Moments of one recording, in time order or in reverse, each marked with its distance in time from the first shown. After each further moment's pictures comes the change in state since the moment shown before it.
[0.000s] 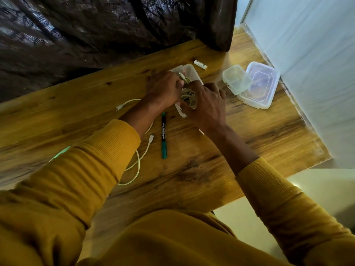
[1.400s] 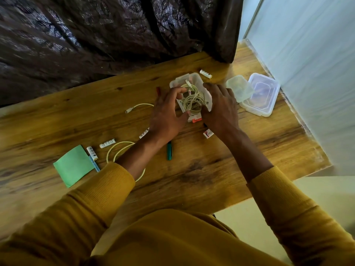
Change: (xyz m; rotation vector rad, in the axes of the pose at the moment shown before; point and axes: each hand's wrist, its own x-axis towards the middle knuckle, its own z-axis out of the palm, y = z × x) left_hand -0.090 -0.003 0.006 -0.420 0.248 0.095; right_hand -0.010 -0.003 -0.035 0.110 0.040 0.047
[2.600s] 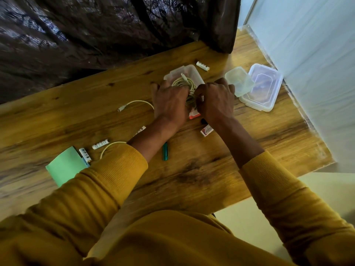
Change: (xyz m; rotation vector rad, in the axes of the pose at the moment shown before) left_hand 0.042 0.020 0.026 0.678 -0.061 0.018; right_hand 0.031 0.013 0.019 -0.267 -0.069 0.016
